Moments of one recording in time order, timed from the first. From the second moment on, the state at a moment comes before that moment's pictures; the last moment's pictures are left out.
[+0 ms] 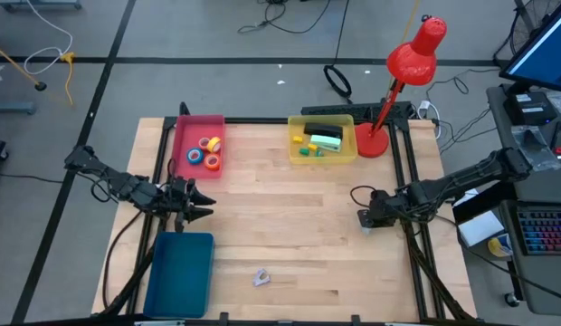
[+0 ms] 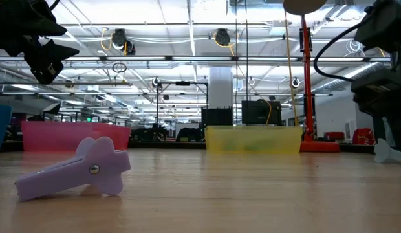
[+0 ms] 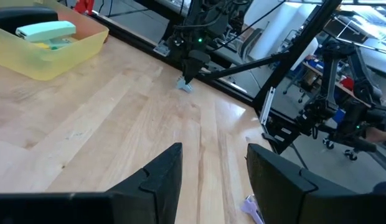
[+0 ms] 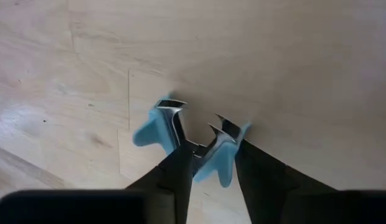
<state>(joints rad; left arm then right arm) -0.48 0.23 0.16 -0.07 -0.40 -0.56 0.27 0.86 0.30 -0.68 -0.06 1.68</state>
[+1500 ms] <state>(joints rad) -0.48 0.30 0.16 0.45 -0.42 -0.47 0.24 1.12 0.48 0.50 0.33 1.17</state>
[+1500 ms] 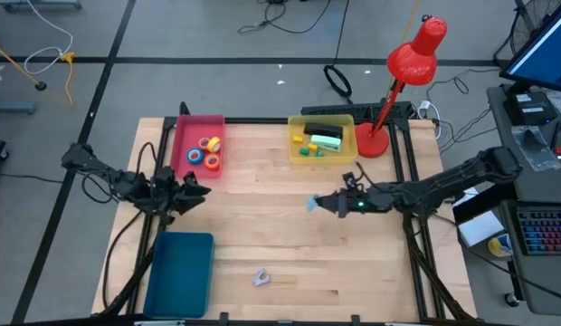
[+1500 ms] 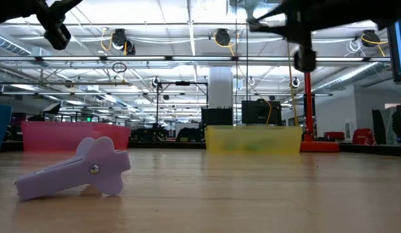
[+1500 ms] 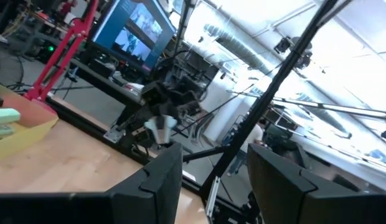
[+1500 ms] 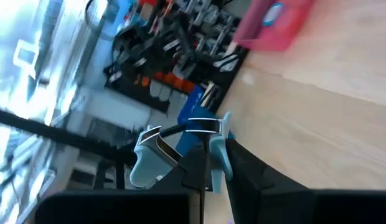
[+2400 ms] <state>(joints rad) -0.48 0.89 0.35 0.70 -0.42 -0.49 0.13 1.73 1.15 0.51 -0.01 0.88</state>
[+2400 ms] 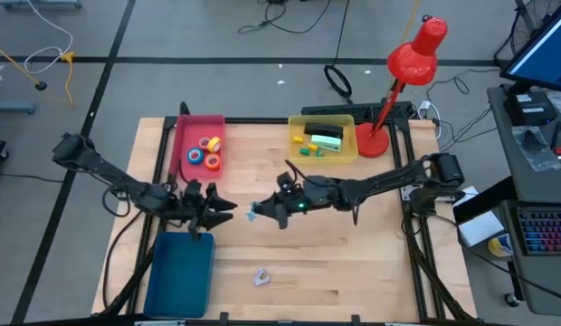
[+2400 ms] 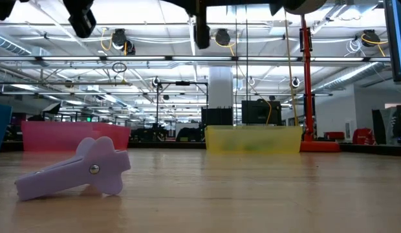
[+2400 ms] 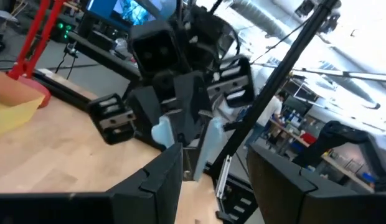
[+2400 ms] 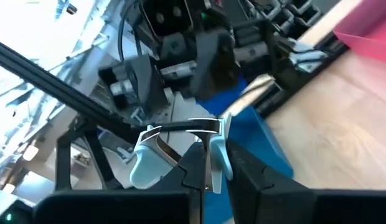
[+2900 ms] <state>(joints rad) -0.48 0.96 0.37 0.70 -0.39 -0.56 0.09 1.80 1.23 0.47 -0.05 0.90</state>
